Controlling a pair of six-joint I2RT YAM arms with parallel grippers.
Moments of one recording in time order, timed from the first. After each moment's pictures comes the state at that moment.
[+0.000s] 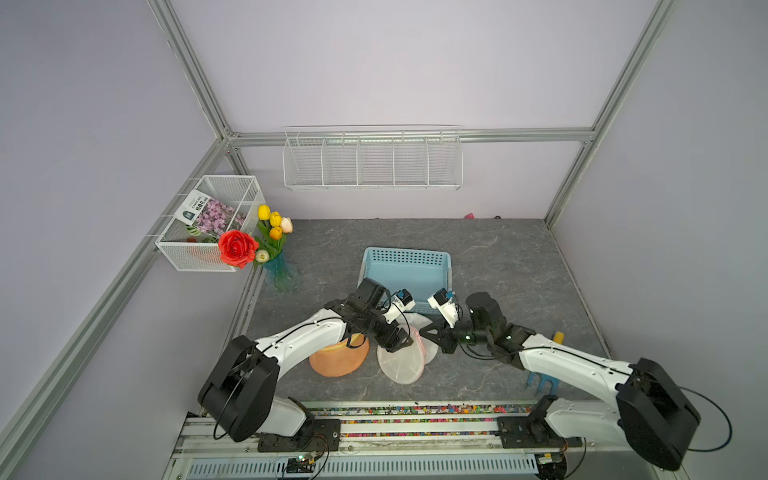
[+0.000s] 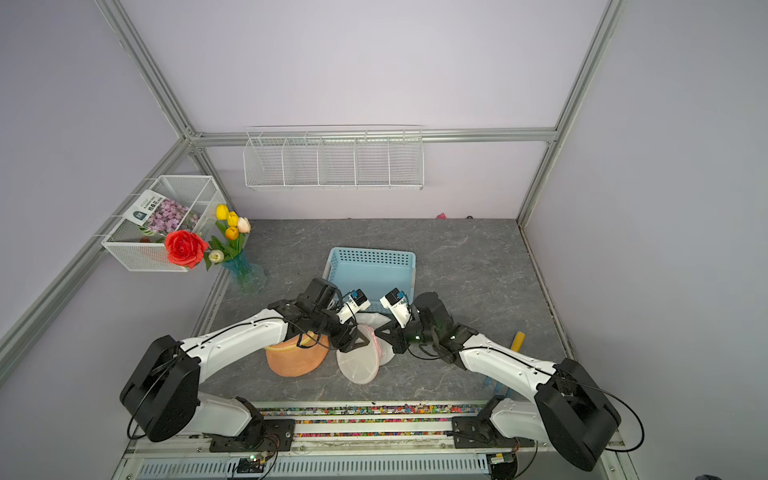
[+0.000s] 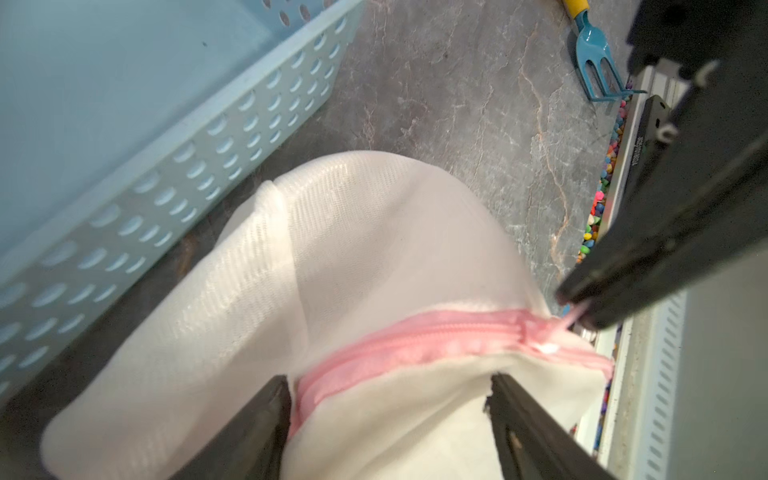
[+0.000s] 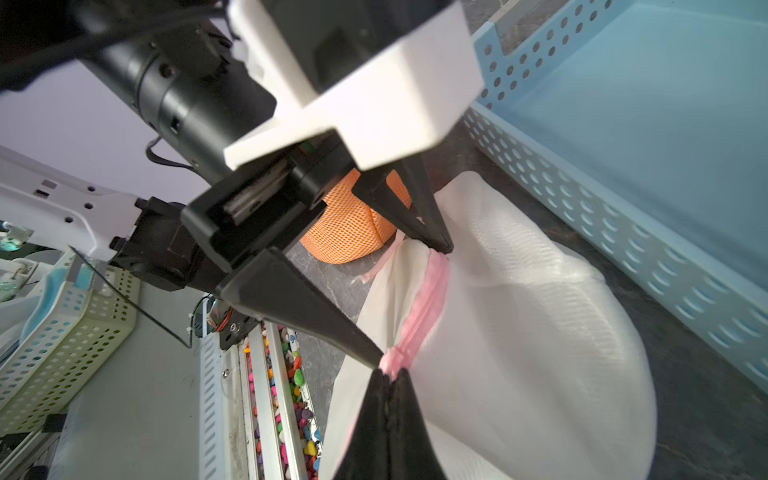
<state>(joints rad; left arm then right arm) -0.68 1.41 0.82 -0.36 0.52 0.19 0.69 1.25 0.58 0.11 -0.59 0.26</state>
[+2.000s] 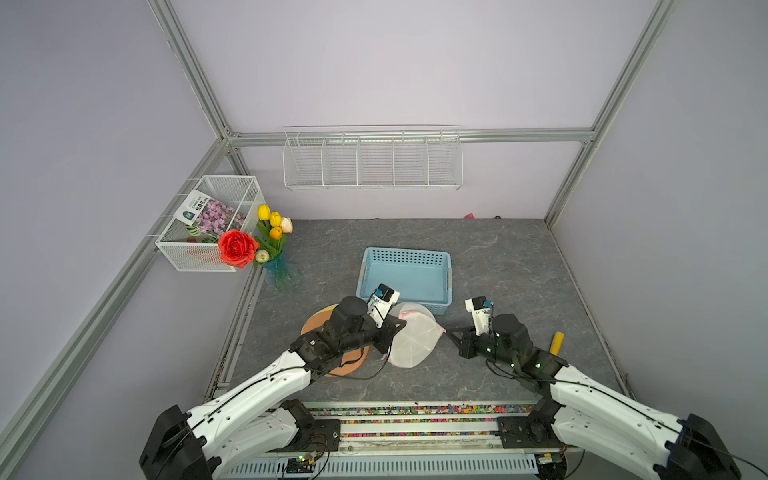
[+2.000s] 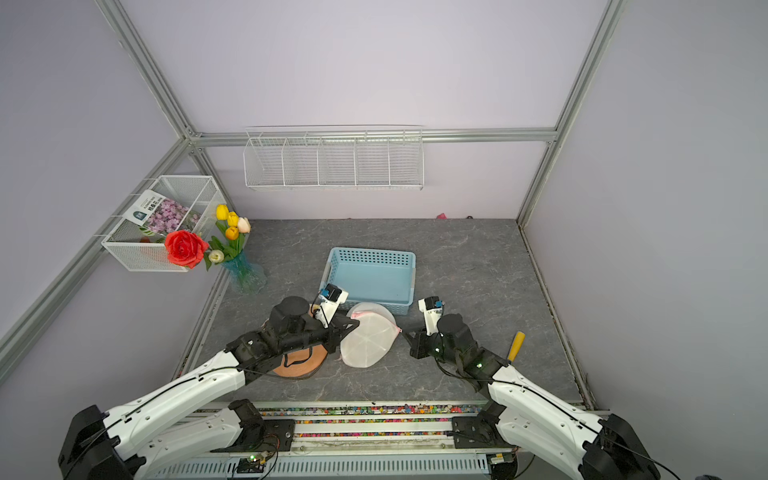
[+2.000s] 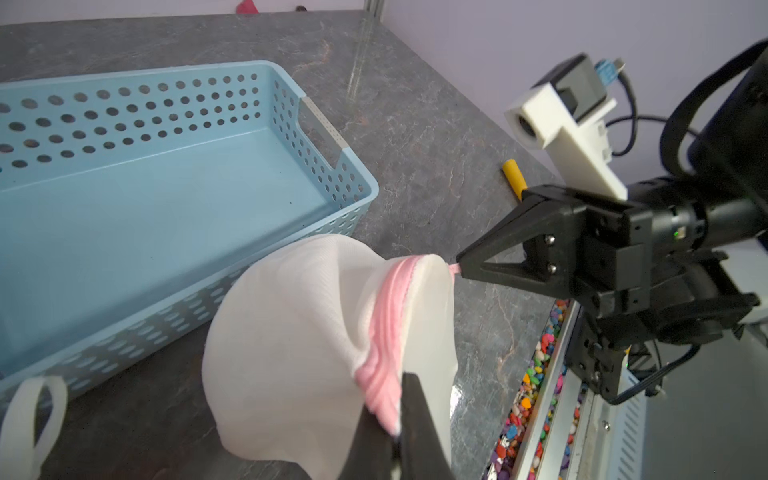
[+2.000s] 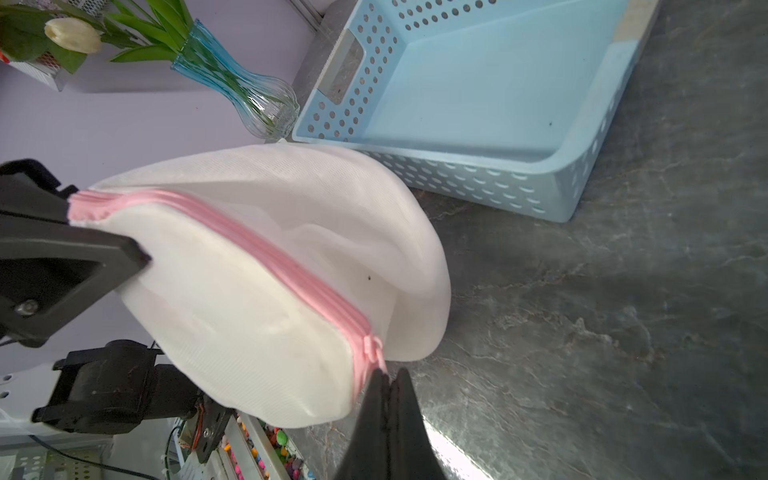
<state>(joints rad) -0.82 0.95 0.59 -0.08 0.23 -0.29 0.68 0.88 0.33 0.03 -0.21 0.65</state>
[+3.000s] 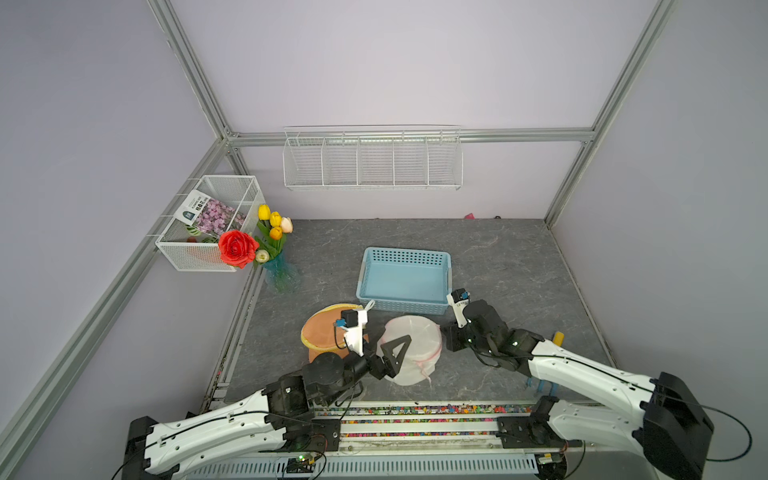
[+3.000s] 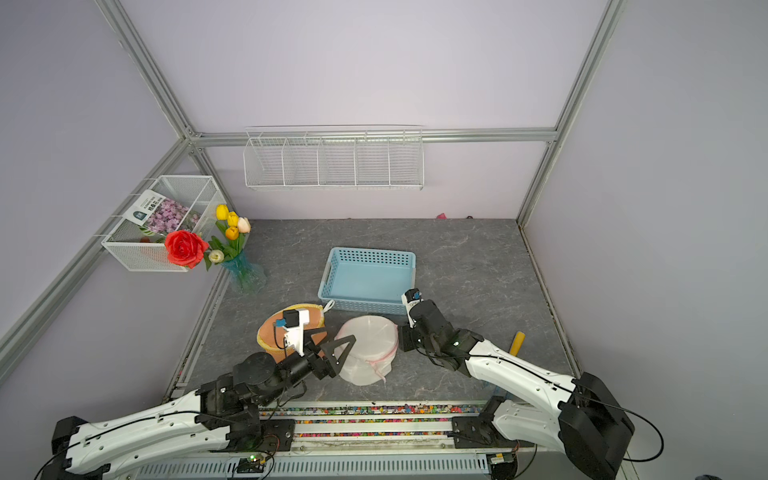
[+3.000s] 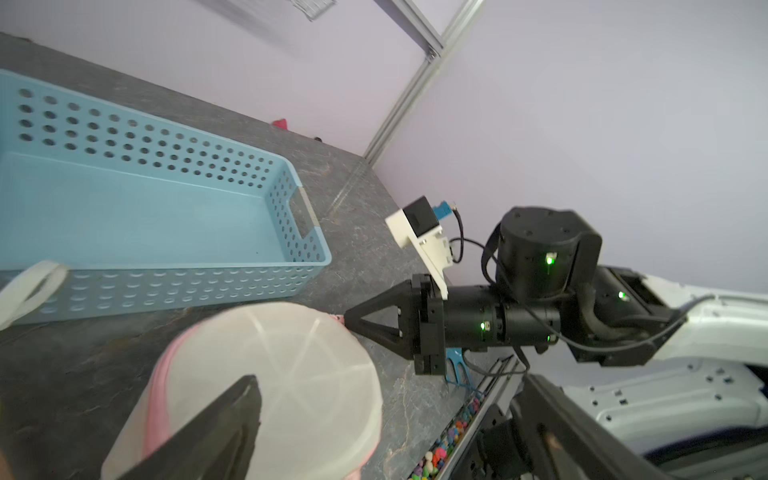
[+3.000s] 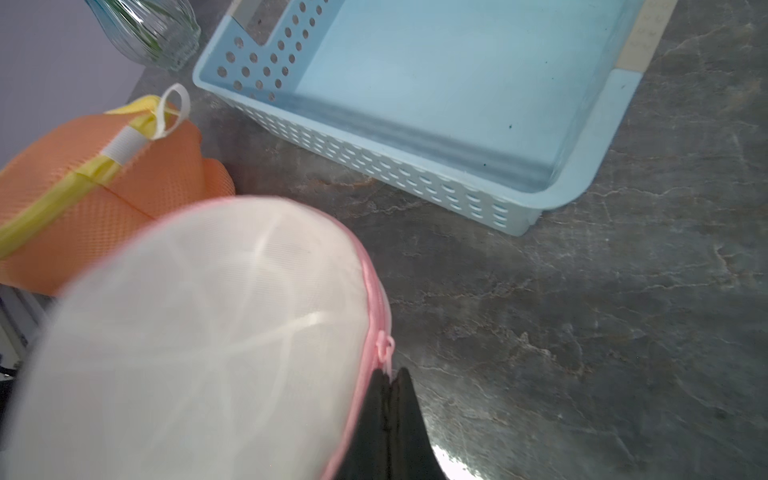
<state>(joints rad) -1.25 0.52 0.41 0.01 -0.41 -0.77 0.78 1.15 0.61 -0.22 0.01 0.47</state>
